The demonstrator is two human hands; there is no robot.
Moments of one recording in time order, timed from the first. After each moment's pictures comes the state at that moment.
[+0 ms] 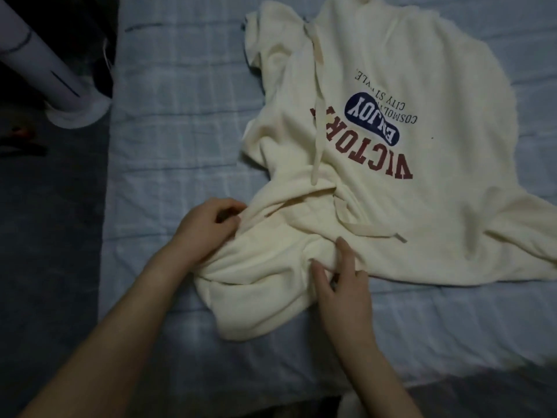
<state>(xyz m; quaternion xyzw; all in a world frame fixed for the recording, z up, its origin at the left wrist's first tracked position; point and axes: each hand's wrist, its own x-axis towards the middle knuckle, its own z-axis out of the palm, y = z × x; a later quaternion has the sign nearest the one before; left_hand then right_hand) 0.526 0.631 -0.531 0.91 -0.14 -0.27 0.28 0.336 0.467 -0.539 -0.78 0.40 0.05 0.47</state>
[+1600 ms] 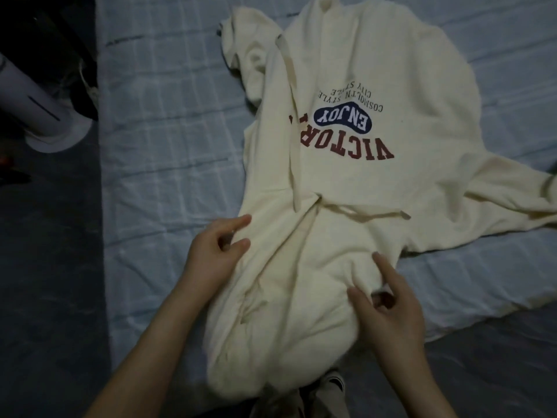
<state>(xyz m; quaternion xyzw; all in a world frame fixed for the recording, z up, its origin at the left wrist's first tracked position) 0.459 0.647 -0.541 0.86 -0.12 -0.19 0.46 0.253 0.465 -0.530 -0.73 0.48 -0.10 0.48</state>
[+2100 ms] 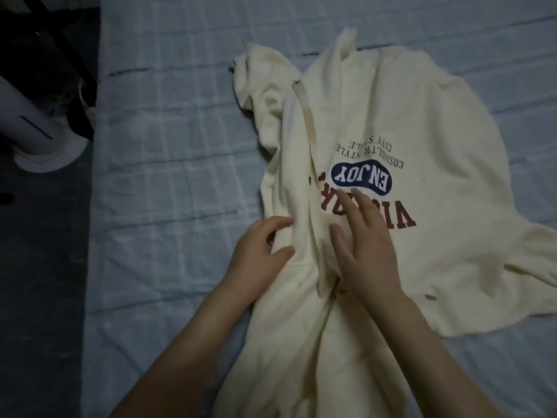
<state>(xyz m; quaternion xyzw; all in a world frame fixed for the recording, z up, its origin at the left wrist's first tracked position) 0.545 0.569 -0.560 0.84 -0.20 -0.23 0.46 0.449 0.407 -0.532 -0.91 0.26 -0.09 0.30</state>
